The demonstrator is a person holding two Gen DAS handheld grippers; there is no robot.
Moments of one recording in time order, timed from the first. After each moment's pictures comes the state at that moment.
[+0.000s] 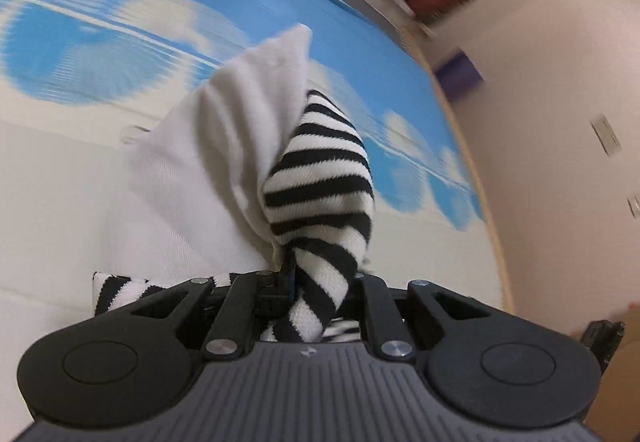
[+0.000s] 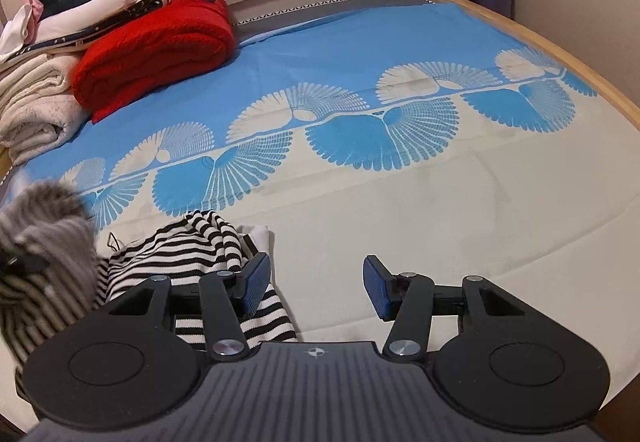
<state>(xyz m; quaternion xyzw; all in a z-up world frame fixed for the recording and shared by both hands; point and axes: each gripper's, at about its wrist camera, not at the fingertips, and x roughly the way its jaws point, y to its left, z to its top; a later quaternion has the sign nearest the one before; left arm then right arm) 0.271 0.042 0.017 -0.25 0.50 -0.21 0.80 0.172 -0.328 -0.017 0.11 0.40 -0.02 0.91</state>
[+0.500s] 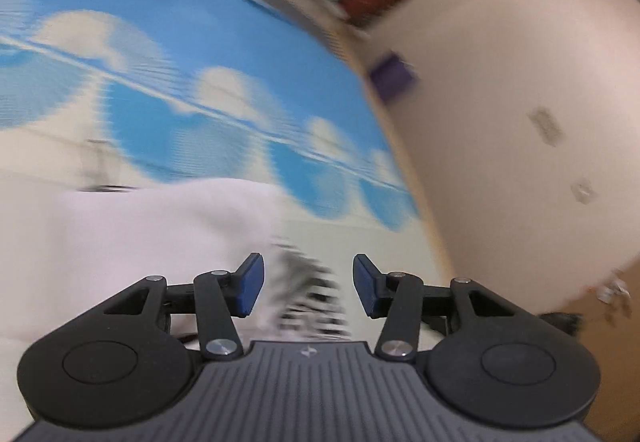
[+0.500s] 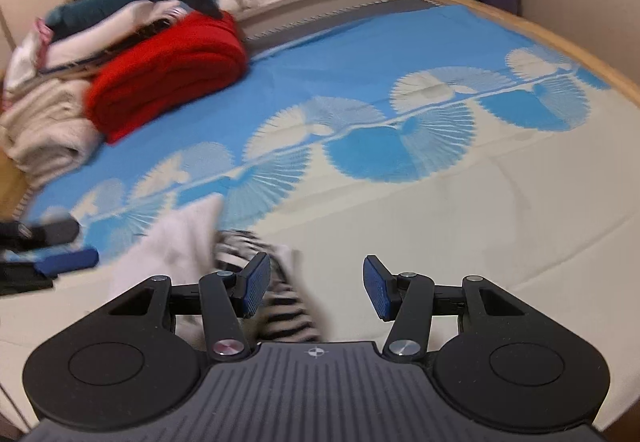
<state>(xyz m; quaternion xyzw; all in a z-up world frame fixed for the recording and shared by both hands) 0.268 0.027 0.030 -0.28 0.46 -0.26 0.80 0.177 -0.327 -0.010 0.16 0.38 0.01 0.91</state>
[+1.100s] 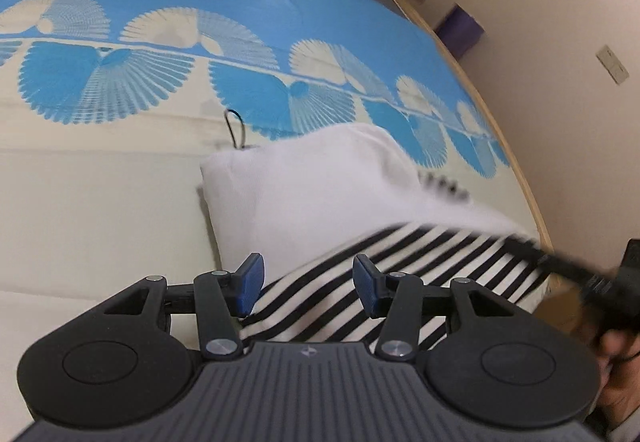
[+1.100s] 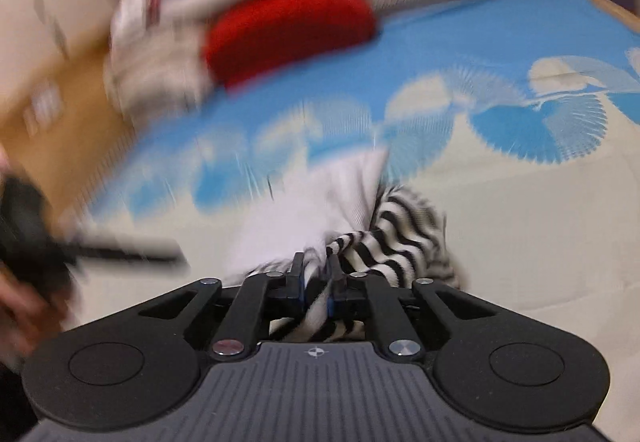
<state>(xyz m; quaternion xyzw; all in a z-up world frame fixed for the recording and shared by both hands) 0.240 0.077 0.020 -0.15 0.51 -0.22 0.82 0.166 -0.287 0.001 0.18 0.38 0.17 0.89</state>
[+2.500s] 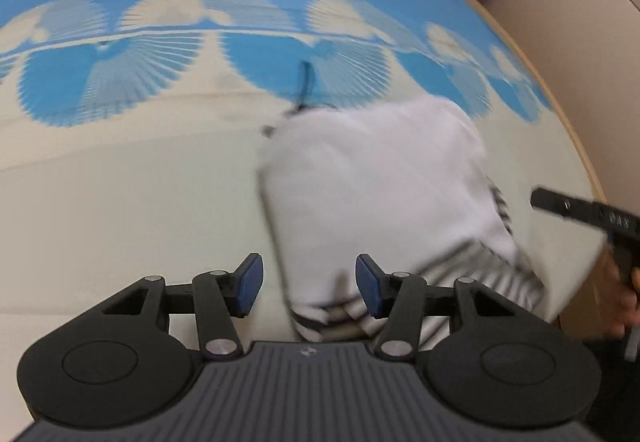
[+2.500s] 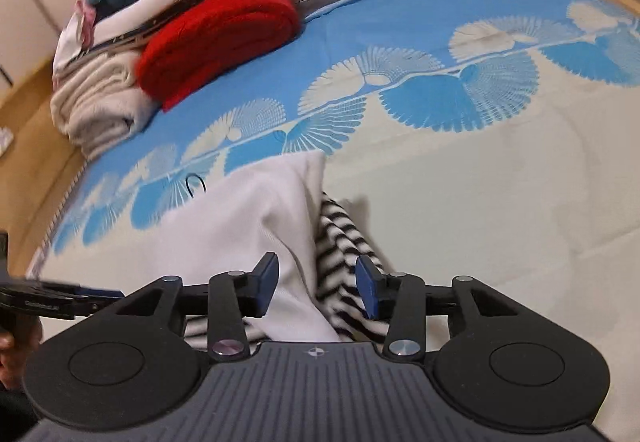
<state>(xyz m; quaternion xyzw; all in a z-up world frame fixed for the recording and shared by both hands) 0.255 0.069 -0.014 -0.06 0.54 -0.18 0.82 0.188 -0.339 -0.044 0.20 0.42 0.10 0.88</state>
